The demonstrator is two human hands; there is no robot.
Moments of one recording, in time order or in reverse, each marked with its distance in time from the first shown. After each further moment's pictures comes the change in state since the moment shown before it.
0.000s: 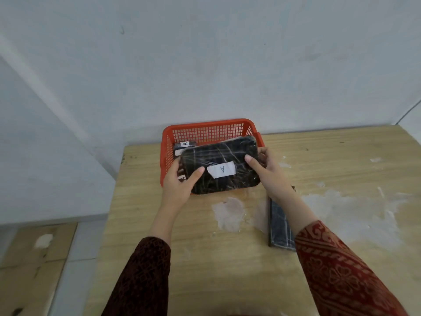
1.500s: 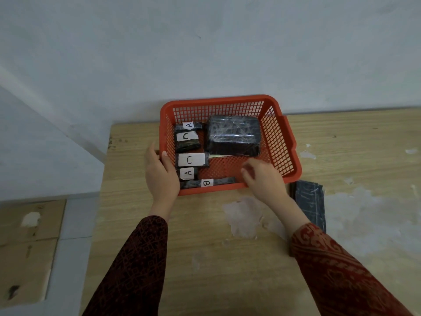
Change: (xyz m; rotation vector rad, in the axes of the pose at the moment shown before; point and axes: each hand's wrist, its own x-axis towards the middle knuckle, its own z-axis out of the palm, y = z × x) left_hand 0.095 -0.094 -0.020 0.442 0.416 0.020; right_hand 0.062 0.073 0.050 -1.050 -0.015 -0.064
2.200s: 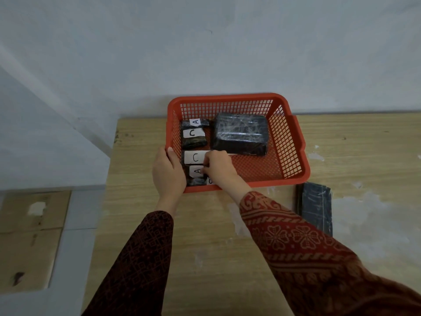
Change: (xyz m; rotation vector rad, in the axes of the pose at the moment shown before) left_hand -0.001 0.004 0.001 0.030 -0.055 -0.092; right_hand 0.055 -0.082 0.064 0.034 -0.300 0.042
